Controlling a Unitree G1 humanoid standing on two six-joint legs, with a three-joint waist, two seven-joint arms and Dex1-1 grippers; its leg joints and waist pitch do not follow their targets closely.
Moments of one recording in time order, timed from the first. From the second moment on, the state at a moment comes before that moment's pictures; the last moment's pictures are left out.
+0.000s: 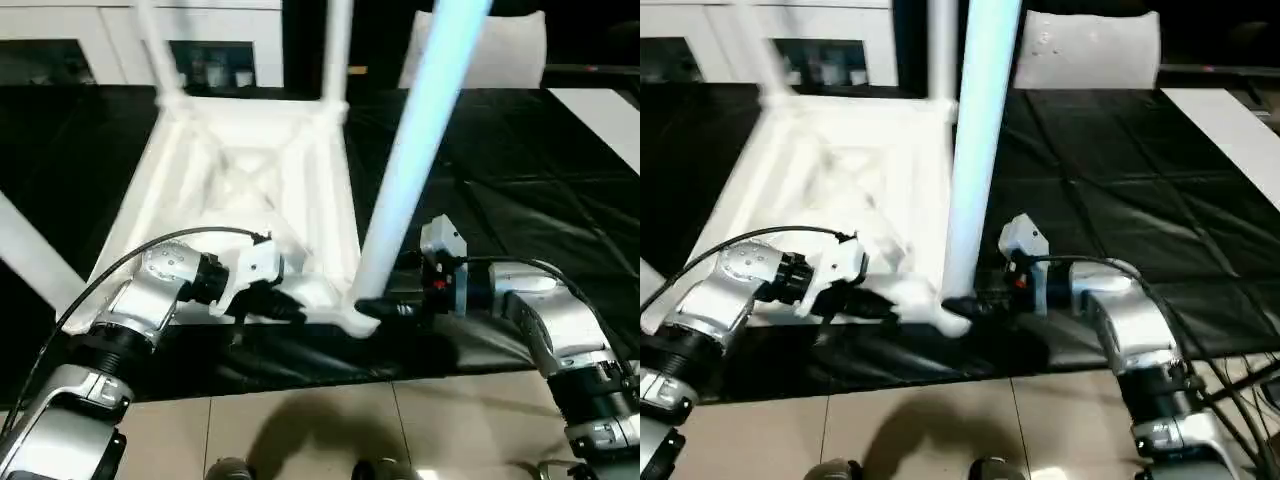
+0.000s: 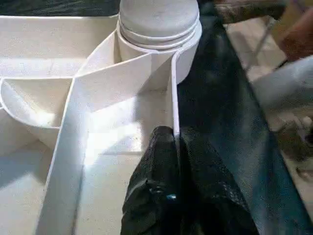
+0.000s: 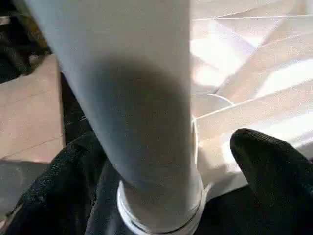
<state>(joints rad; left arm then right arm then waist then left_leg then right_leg) -0.60 0.46 -0.29 0.57 -0.01 -0.04 -1.45 -0.45 -0.42 0.14 0.28 0.23 0.29 1.26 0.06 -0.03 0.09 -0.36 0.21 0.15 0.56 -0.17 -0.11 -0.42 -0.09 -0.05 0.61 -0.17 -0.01</state>
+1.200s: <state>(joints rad) -0.70 0.46 -0.34 0.73 -0.03 -0.11 -1.57 -0.50 -0.41 0.22 0.35 0.24 0.24 1.42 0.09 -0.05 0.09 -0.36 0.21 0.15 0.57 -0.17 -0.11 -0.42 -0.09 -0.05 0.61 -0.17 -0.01</state>
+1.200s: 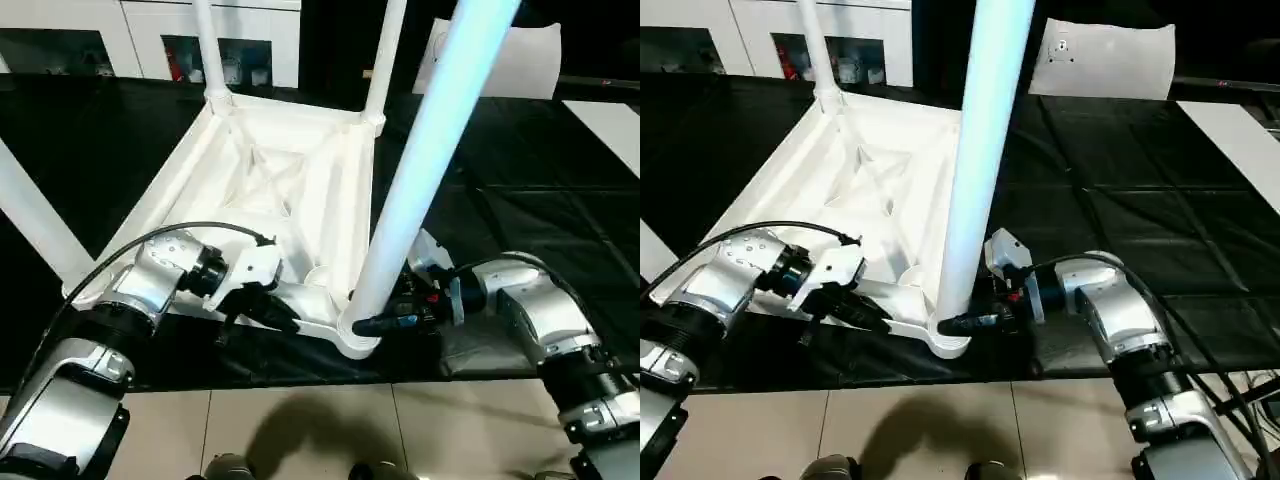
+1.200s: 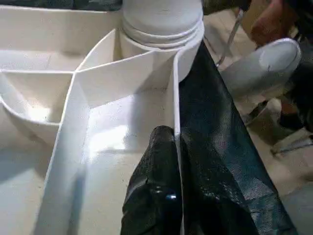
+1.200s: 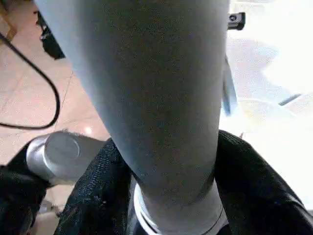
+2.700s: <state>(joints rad) -0.57 0.34 -0.22 0.53 0.01 0.07 -1.21 -0.35 -0.32 0.05 0.11 0.23 0.41 0.96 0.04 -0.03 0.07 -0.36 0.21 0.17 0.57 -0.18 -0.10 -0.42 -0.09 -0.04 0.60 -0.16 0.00</state>
